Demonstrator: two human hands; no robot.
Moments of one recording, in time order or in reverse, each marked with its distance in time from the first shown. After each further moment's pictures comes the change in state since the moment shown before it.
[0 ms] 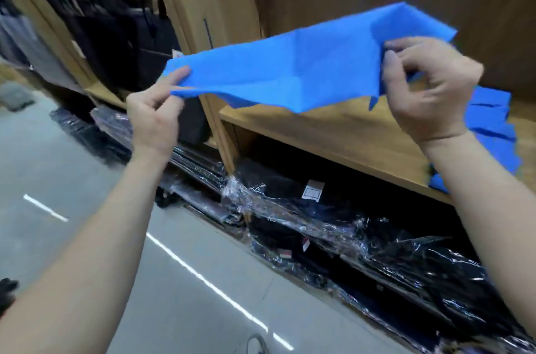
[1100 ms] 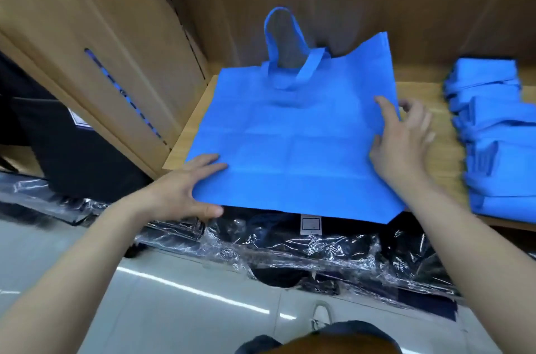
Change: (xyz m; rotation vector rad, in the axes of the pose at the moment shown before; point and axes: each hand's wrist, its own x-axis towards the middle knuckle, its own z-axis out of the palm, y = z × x) left_hand 0.100 -0.159 0.088 0.708 -1.437 -0.032; right_hand -0.098 0.122 0.092 -0.786 -0.426 0.794
